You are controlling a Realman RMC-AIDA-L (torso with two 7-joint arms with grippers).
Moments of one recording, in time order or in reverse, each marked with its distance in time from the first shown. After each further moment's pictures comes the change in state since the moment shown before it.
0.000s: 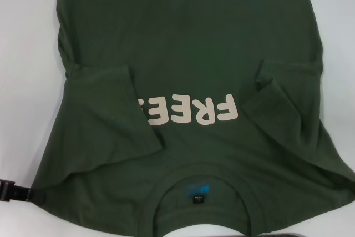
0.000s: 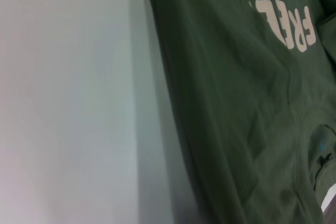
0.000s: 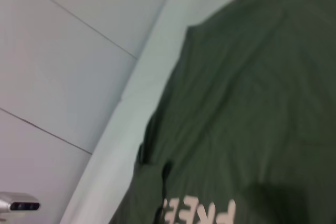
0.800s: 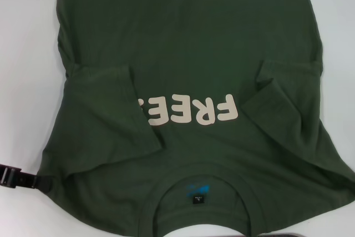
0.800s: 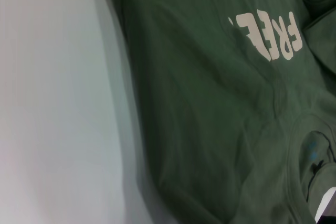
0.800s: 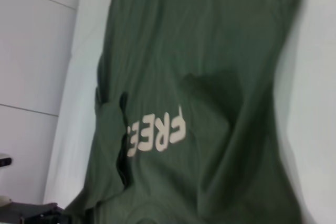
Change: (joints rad) left arm -0.057 0.003 0.003 0.009 0.005 0.000 0.016; right arm -0.100 -0.019 0.002 0.010 -0.187 -0.039 0.114
